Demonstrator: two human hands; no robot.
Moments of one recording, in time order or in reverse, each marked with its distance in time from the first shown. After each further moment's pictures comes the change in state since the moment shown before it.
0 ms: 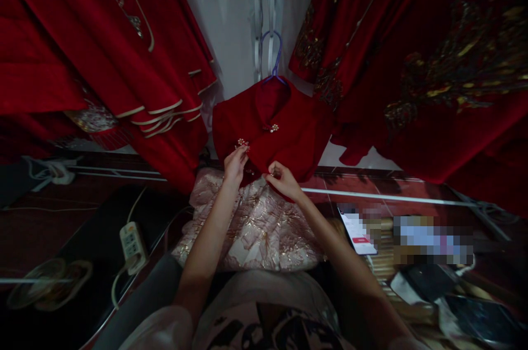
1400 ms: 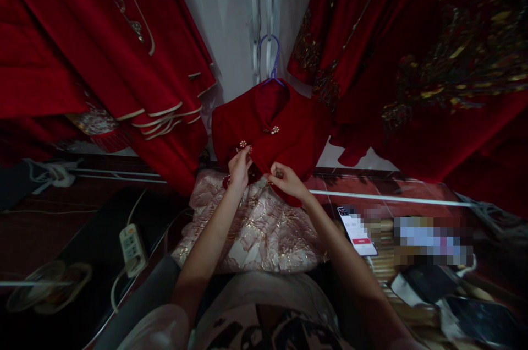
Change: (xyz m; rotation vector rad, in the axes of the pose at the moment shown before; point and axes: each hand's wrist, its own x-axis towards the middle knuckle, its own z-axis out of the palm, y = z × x) left_hand -0.016 -0.011 0.015 0.056 0.058 0.039; right_hand 0.002 -0.008 -0.018 -0.042 -0.101 -0.011
